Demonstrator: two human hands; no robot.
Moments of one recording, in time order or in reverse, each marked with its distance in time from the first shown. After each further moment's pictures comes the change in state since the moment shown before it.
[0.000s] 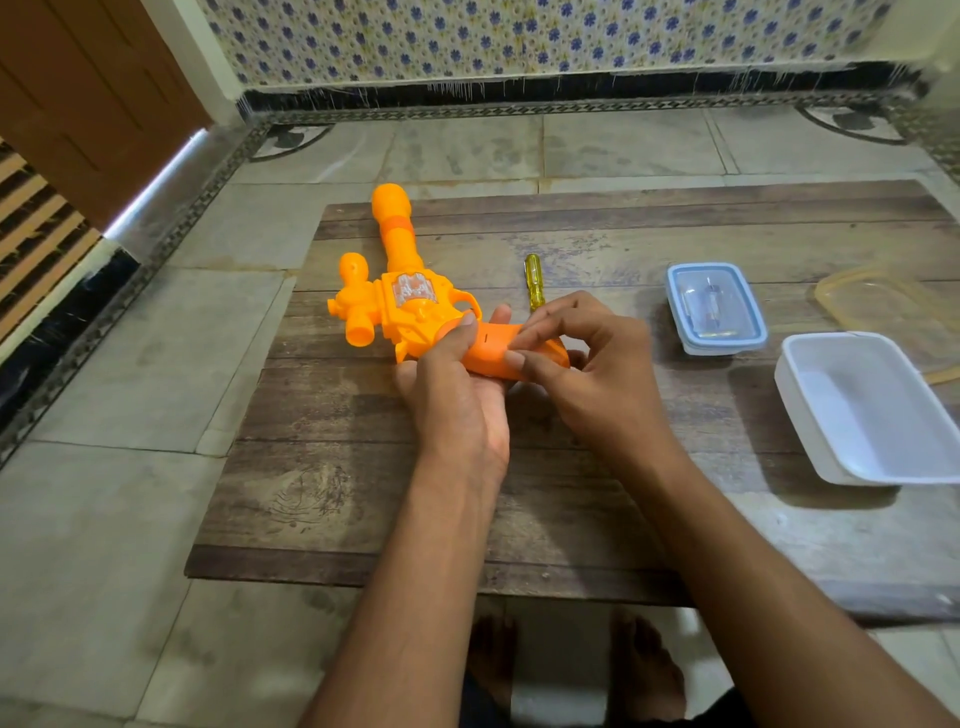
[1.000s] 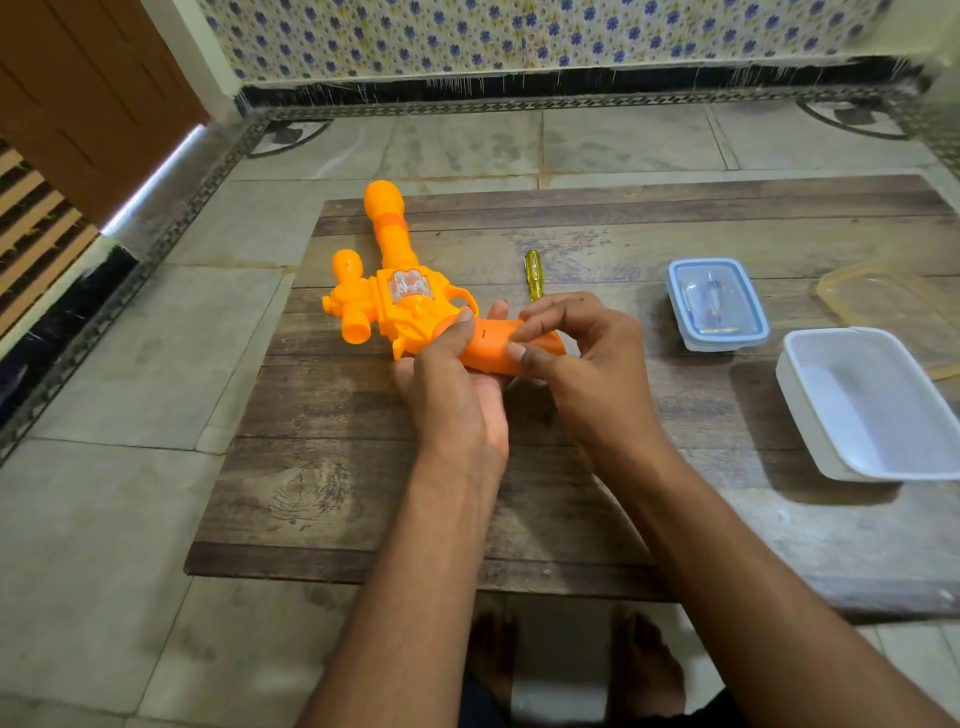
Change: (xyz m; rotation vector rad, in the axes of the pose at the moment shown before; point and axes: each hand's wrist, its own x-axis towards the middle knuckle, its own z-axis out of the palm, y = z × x) left_hand 0.005 -0.002 -0.003 -0.021 -0.021 0.027; right_hand 0.000 -0.005 0.010 0.134 0.093 0.110
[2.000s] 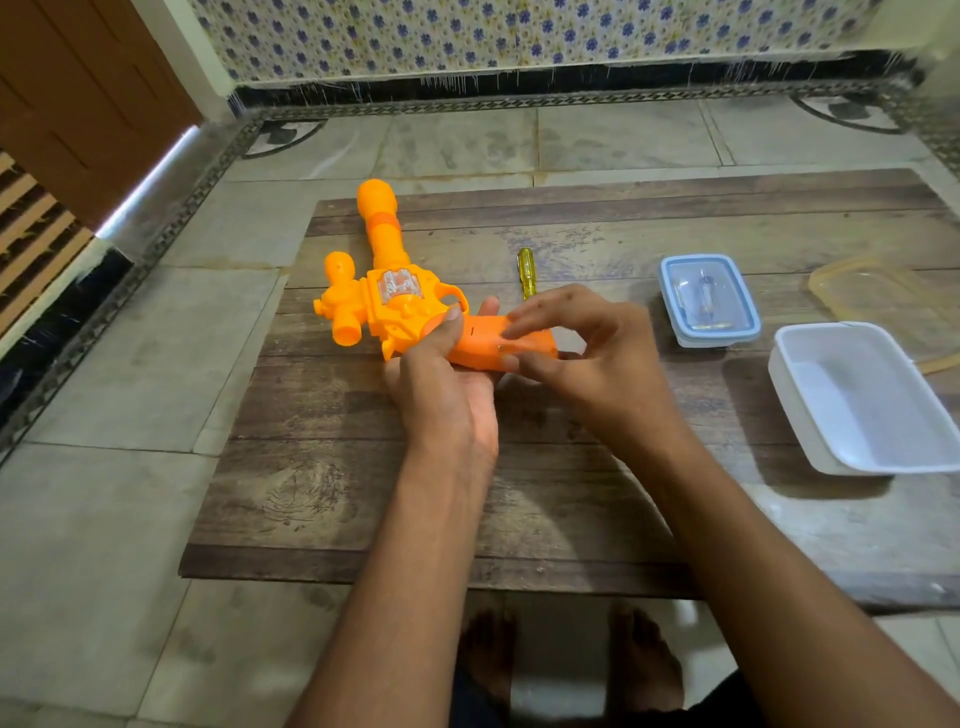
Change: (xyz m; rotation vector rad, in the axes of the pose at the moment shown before) left_hand 0.003 0.002 -0.001 0.034 -0.022 -0.009; right_hand 0.005 0.002 -0.021 -0.079 -0.152 -0.173
